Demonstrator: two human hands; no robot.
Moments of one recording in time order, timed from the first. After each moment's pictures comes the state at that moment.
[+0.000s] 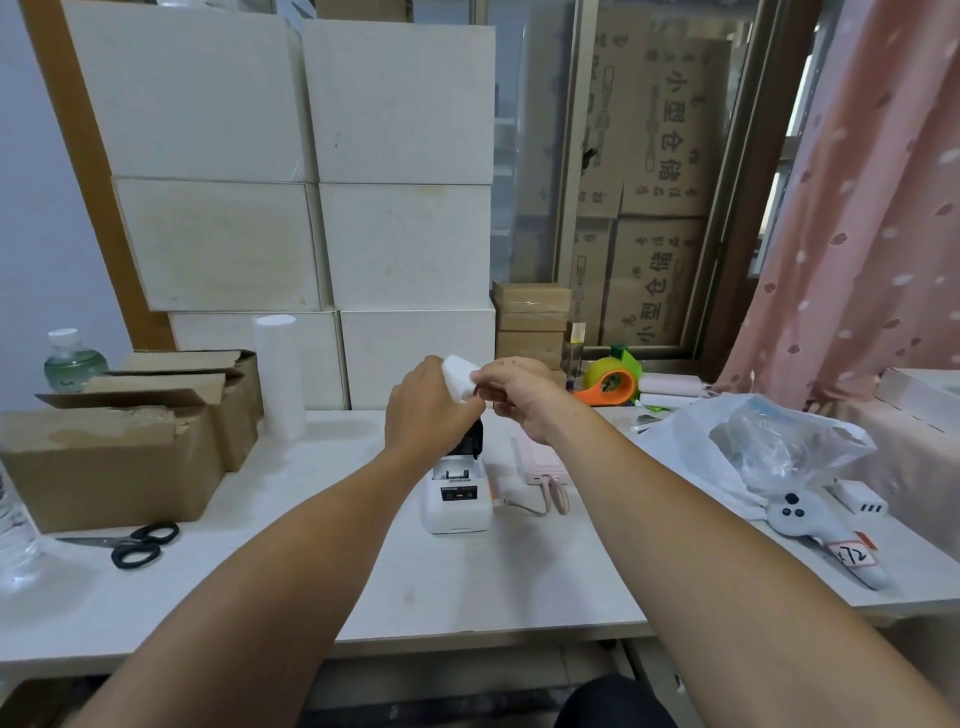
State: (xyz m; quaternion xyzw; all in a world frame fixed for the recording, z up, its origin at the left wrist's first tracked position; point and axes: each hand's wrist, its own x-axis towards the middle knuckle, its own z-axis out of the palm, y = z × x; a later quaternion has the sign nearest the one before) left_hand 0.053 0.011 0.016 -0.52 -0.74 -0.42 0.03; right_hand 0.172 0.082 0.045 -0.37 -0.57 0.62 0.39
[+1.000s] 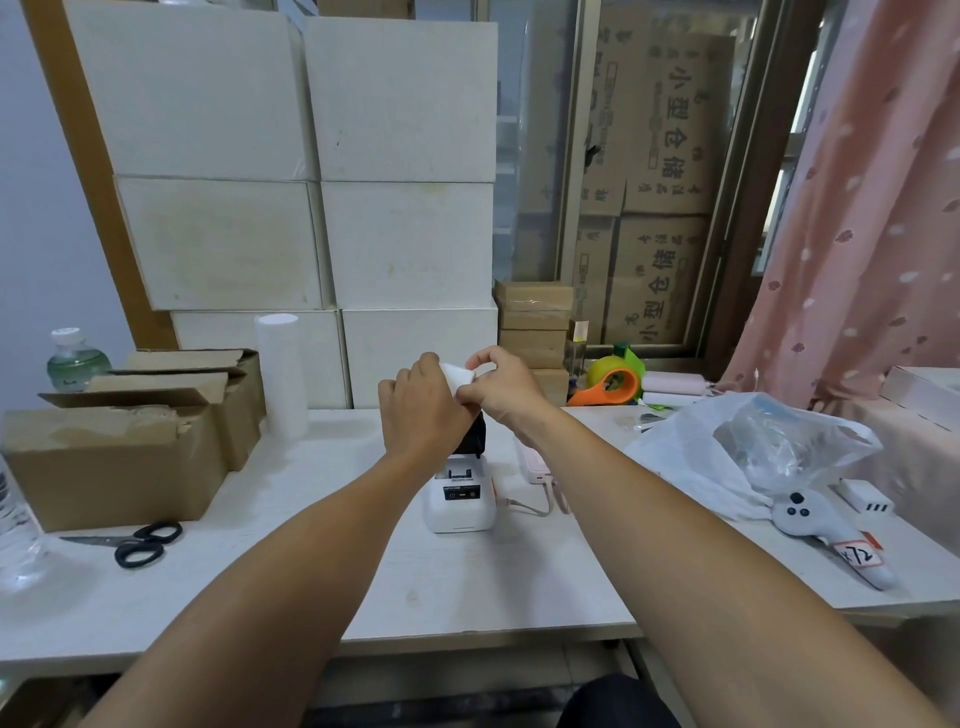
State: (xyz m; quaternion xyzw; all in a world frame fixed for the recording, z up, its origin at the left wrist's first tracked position) left_hand 0.047 0.022 0.005 -0.50 -0.77 -0.36 0.18; right_hand 0.156 0.067 0.044 -0.41 -0.70 0.46 0.36
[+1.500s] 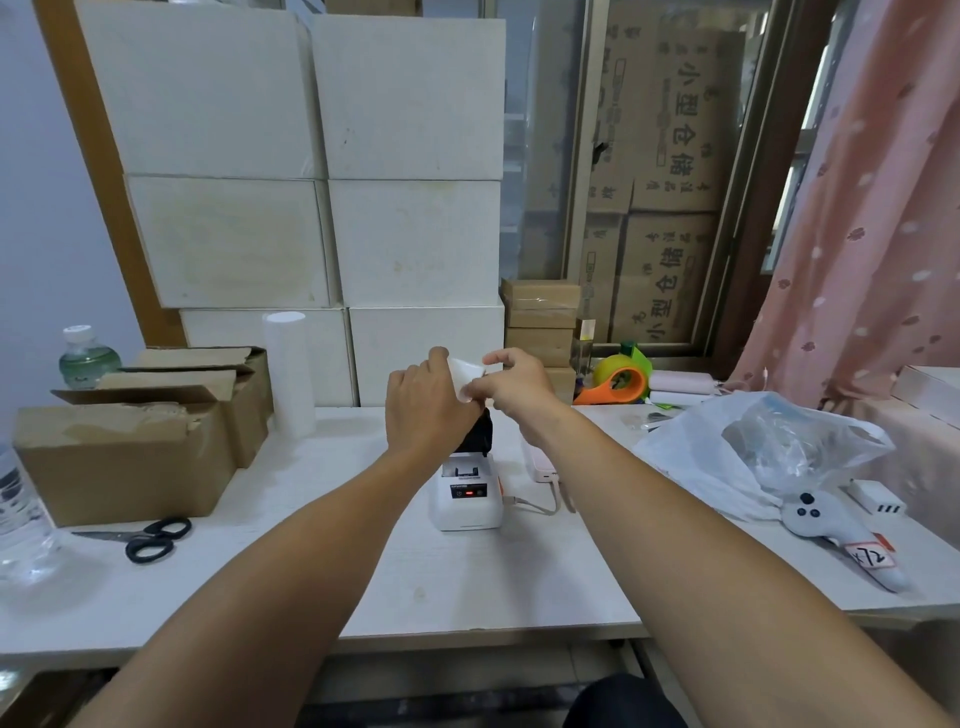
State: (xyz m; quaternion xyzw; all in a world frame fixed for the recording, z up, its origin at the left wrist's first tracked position) left_hand 0.042 0.019 0.010 -0.53 -0.75 -0.37 0.18; right_hand 0.154 0.074 0.039 -0.42 -0.64 0.50 0.40
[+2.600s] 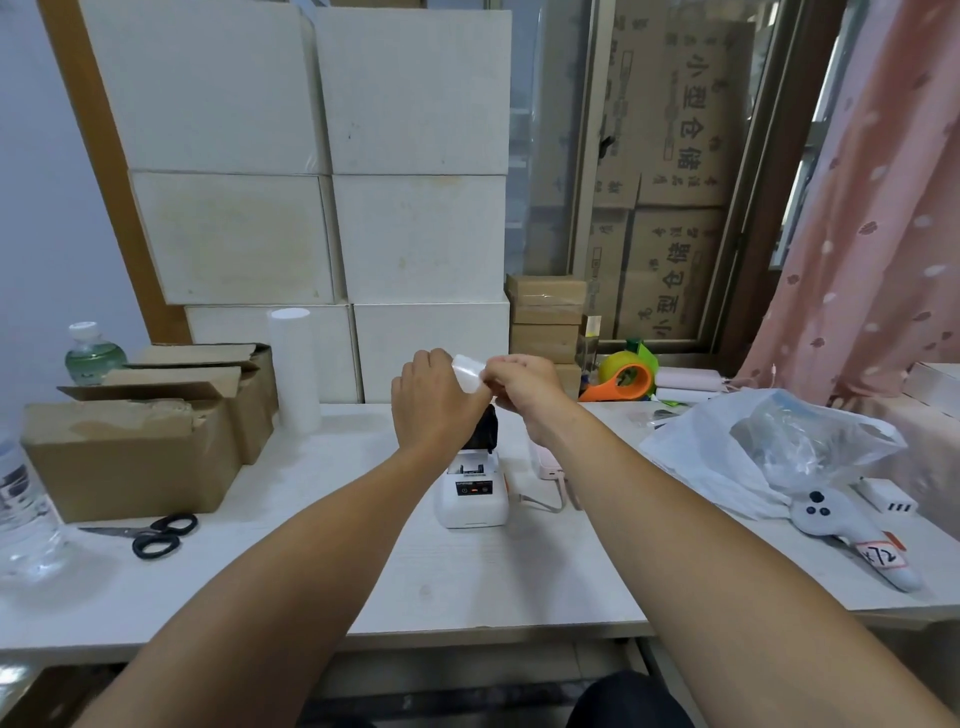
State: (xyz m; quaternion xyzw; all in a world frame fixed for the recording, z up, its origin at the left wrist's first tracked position) left_hand 0.051 0.015 0.012 -0.48 -0.77 -0.41 0.14; right_hand 0.151 0.080 0.032 -0.40 -0.60 0.56 0.42
